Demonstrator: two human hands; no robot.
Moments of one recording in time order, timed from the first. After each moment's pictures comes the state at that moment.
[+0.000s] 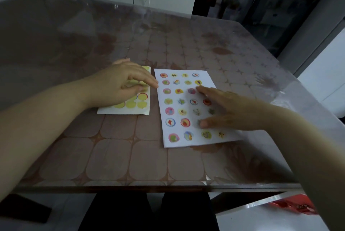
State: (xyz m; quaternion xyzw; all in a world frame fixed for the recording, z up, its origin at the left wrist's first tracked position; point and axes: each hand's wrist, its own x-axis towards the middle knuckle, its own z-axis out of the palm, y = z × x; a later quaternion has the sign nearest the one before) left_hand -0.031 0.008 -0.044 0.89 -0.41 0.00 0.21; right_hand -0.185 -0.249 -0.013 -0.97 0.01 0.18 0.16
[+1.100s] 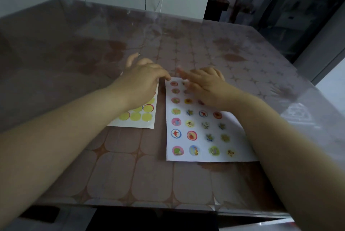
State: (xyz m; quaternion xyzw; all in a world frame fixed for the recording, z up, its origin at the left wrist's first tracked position) left_hand -0.041 -0.038 -0.029 0.91 -0.37 0.13 0.17; right_hand -0.095 -0.230 -0.024 -0.99 -0.09 -0.02 0.09
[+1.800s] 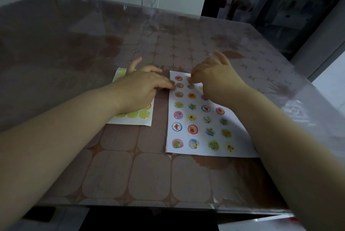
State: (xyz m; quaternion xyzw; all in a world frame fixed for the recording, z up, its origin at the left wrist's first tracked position) left_hand -0.042 -0.035 -0.043 0.89 -0.43 0.05 0.16; right_hand -0.093 -0.237 -0.016 -0.99 -0.09 -0.05 -0.12
